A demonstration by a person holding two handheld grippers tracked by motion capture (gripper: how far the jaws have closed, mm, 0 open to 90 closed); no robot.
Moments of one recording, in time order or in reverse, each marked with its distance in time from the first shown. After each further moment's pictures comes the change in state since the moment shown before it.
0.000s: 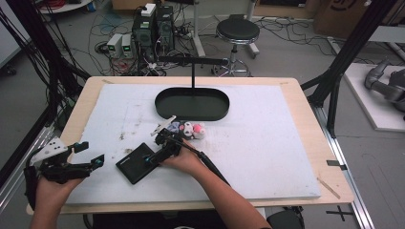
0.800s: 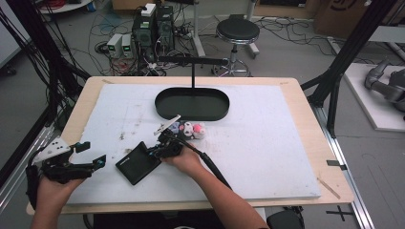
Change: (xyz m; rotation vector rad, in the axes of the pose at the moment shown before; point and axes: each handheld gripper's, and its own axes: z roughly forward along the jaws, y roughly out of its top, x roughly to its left) left arm -0.004 0.003 0.002 0.013 -0.004 0.016; right arm -0.001 -0.005 -0.009 -0.050 0.091 0.052
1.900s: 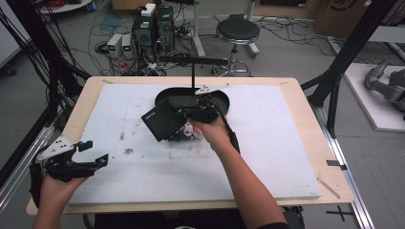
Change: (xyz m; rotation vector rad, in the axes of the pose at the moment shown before) left arm 0.000 0.002 0.006 0.005 -0.005 0.003; right arm -0.048 0.022 -0.133 -0.358 -0.145 0.124
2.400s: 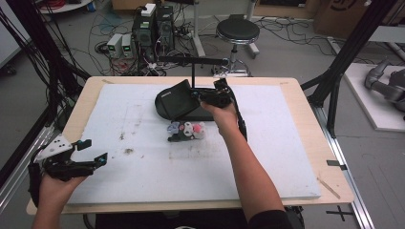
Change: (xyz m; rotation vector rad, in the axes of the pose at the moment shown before) left arm 0.001 0.002 -0.002 -0.016 0.011 0.014; right arm -0.053 0.014 -0.019 -0.098 -0.079 0.143
